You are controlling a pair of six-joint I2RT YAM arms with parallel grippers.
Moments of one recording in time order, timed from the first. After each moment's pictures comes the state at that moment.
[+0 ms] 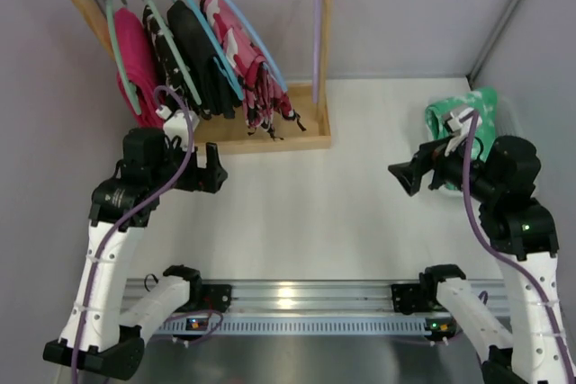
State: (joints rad) left arm -0.19 0.89 1.25 -1.00 0.19 -0.08; right arm 0.11 0.68 1.10 -0.73 -0.52 -0.06
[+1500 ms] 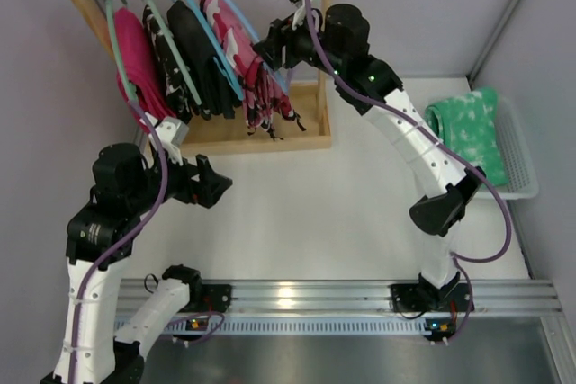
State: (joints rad) left arm -0.19 0.77 1.33 -1.01 0.41 -0.11; right arm 0.72 1.93 2.34 -0.37 -0.19 0.07
